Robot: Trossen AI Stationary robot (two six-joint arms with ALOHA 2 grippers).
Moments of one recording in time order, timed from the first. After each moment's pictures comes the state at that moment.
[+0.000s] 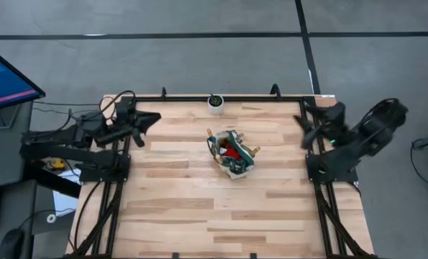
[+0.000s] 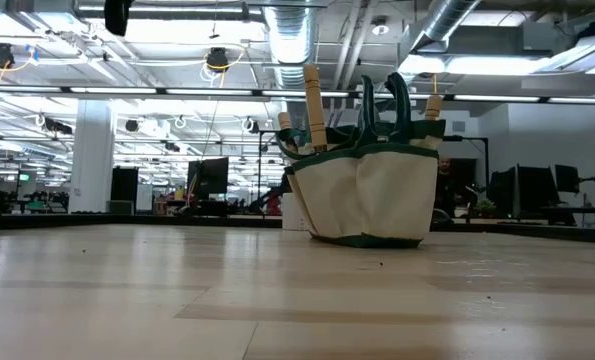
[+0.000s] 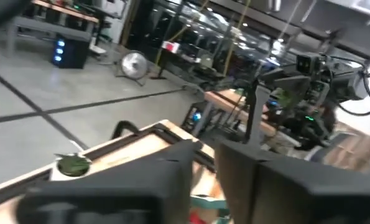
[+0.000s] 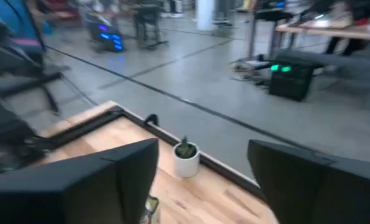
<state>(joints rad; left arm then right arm) -0.01 0.56 0.71 -0.12 -0.45 -0.42 0.66 1.00 1.38 -1.46 1.36 1.12</state>
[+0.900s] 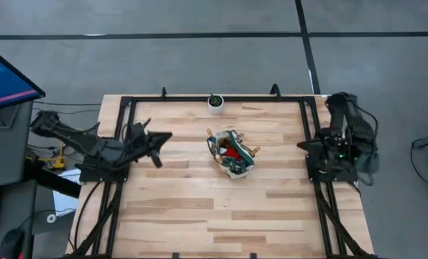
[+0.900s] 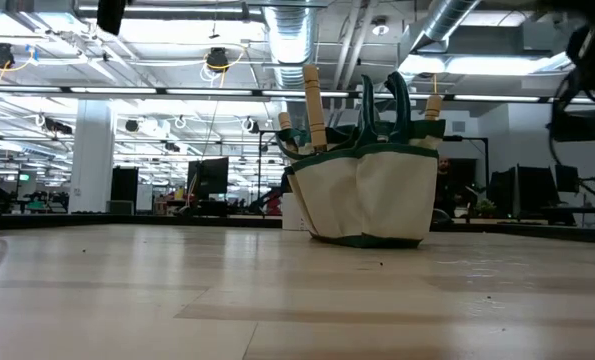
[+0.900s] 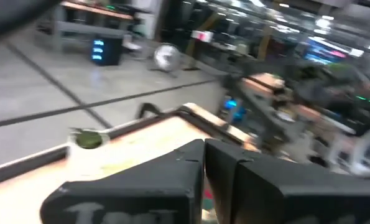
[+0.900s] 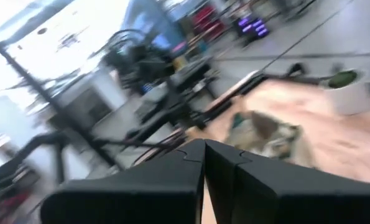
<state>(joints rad) -0.41 0.81 0.68 0.00 -1.00 -0.45 1.37 0.31 0.61 -0.91 1.57 1.24</state>
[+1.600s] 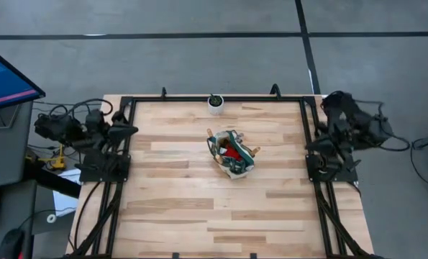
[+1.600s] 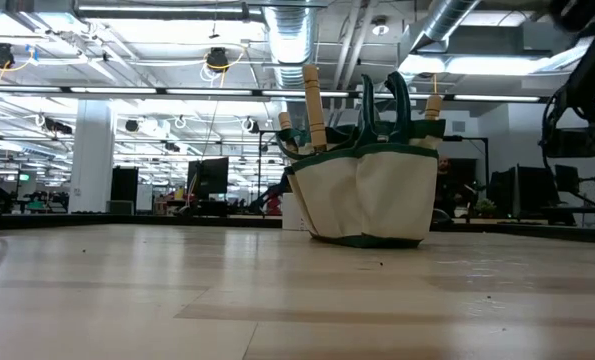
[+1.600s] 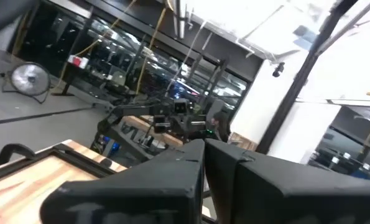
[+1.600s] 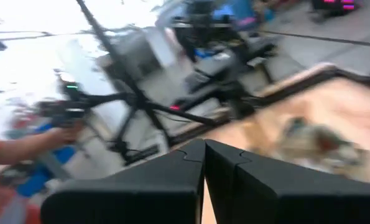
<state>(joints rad) -0.47 0.34 0.69 -0.03 -0.57 -0.34 1.43 0.19 0.73 -0.56 1.31 0.53</state>
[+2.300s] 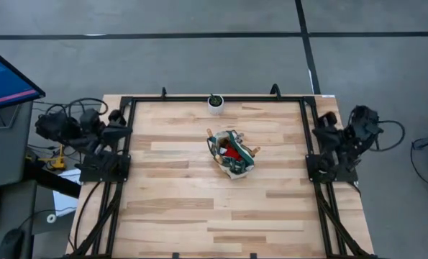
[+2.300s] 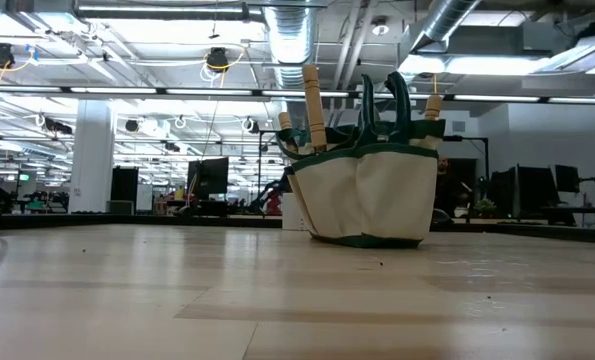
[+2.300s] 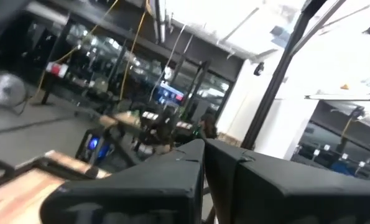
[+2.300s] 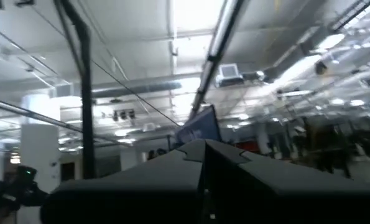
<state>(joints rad) -0.46 0.30 0.68 -0.03 -0.49 -0.29 0.88 0.22 0.32 0.78 0.78 -0.52</state>
